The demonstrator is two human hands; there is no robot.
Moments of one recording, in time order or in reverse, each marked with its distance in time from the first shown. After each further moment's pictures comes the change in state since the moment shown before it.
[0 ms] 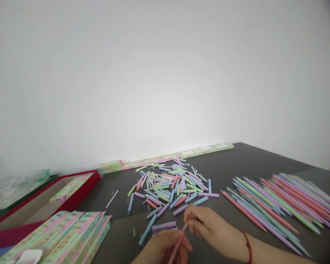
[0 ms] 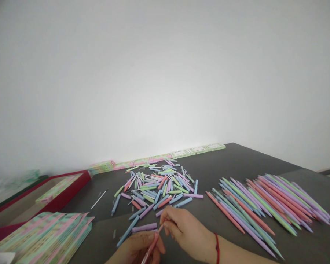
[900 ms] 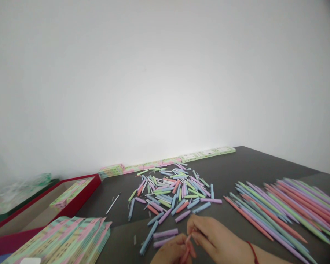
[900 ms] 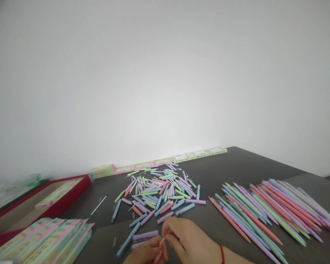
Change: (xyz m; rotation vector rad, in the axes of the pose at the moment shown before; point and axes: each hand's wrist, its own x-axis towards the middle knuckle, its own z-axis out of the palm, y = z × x) left_hand 0.029 -0.020 -0.005 -0.031 -0.044 0.107; right_hand -0.003 -0.004 0.001 -0.216 -0.009 -0.057
